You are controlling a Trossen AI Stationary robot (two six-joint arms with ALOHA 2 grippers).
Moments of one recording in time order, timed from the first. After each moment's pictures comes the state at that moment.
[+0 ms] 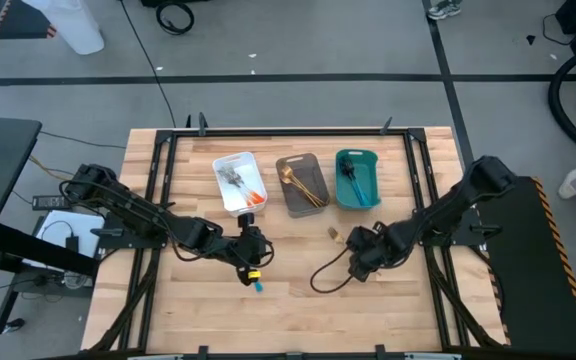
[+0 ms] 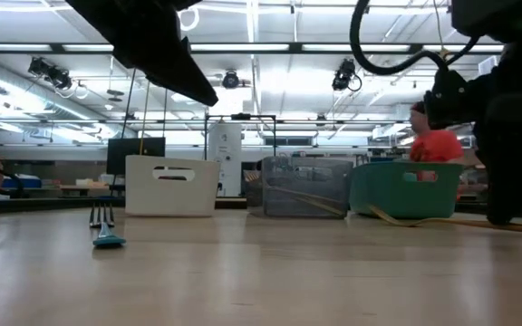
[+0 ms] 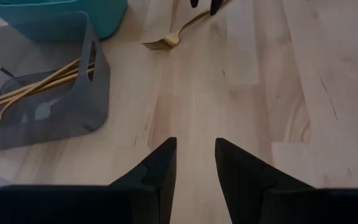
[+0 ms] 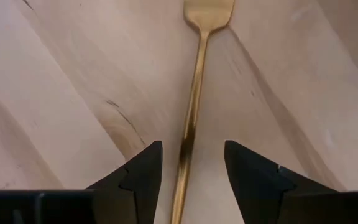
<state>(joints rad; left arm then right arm) -0.40 1.50 0.90 -0.15 -0.45 -0.26 0.48 1.53 0.74 -0.61 0.23 1.08</state>
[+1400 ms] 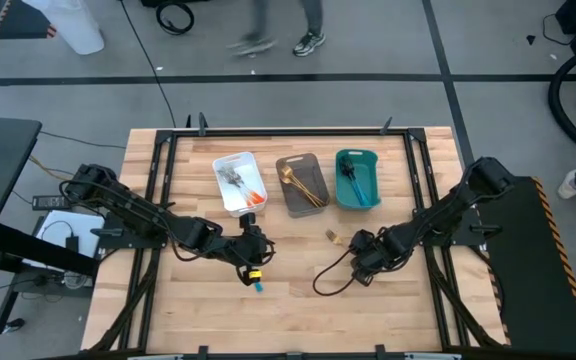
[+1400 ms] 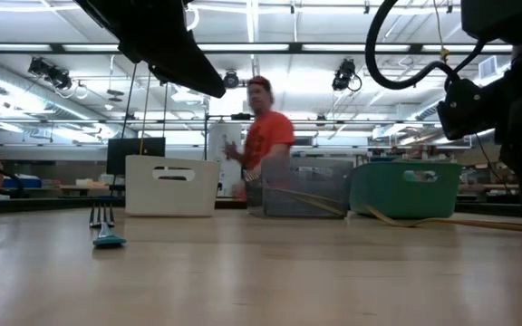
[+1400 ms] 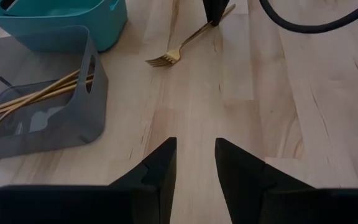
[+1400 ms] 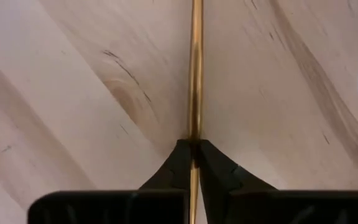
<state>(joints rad) -0.39 1.50 0.90 -0.10 -0.45 -0.27 0.50 1.56 0.73 -0.64 0.11 1.17</state>
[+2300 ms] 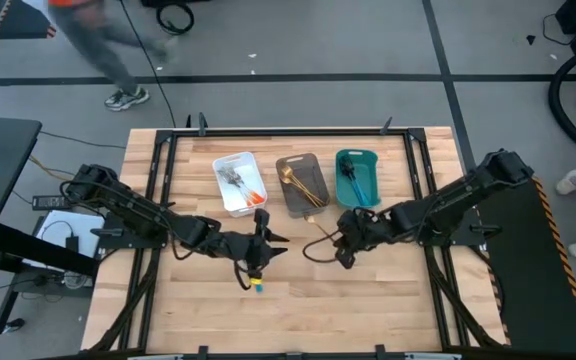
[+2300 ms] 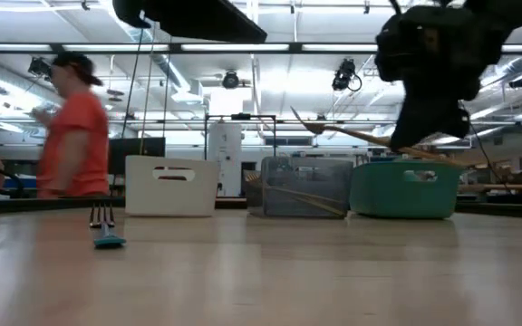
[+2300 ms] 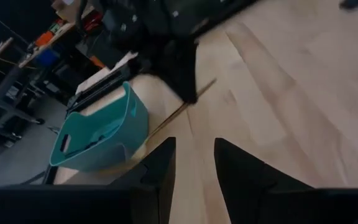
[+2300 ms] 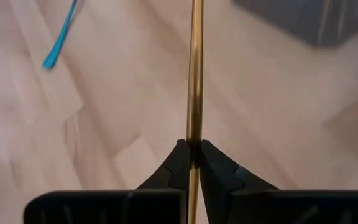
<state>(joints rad) -0.37 1.51 0.90 0.18 -0.48 0.37 0.33 1.36 0.73 -0.33 0.24 0.94</state>
